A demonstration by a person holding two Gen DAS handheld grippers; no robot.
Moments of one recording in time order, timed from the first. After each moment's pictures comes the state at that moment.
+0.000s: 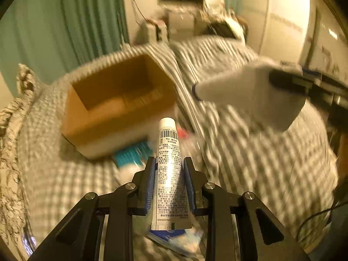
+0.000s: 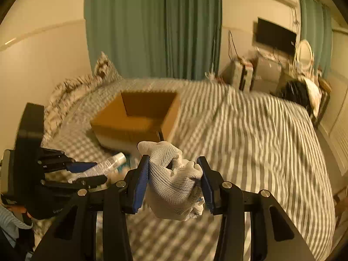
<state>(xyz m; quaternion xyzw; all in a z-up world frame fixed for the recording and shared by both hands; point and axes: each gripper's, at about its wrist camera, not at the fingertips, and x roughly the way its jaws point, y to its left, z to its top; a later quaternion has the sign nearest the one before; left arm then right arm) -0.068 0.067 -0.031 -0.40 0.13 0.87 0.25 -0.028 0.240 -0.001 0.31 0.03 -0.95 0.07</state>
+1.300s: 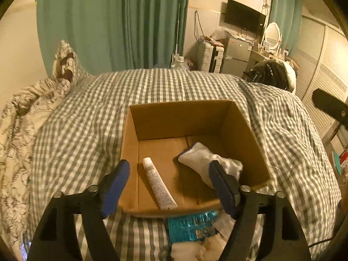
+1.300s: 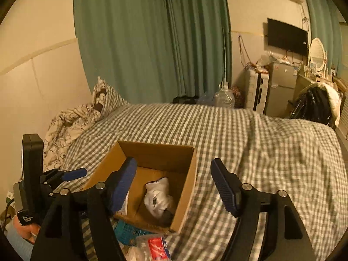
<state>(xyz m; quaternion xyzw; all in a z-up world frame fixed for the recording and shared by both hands) -0.208 0.021 -0.026 -0.39 0.02 0.91 0.12 -0.192 0.222 0.023 0.29 -0.02 -0.95 0.11</state>
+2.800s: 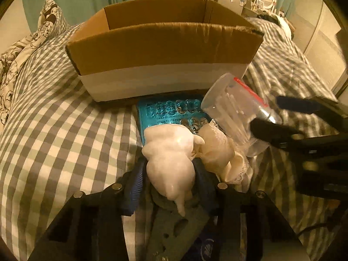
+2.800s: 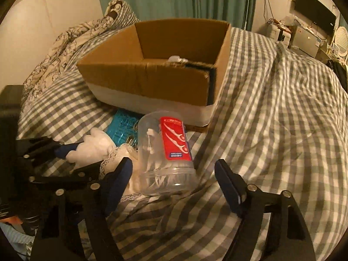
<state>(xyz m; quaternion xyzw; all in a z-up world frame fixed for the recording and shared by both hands) -0.108 0.042 -0.155 -0.50 0.06 0.85 0.14 -0.137 0.185 -0.152 0.47 0.05 -0.87 0.15</state>
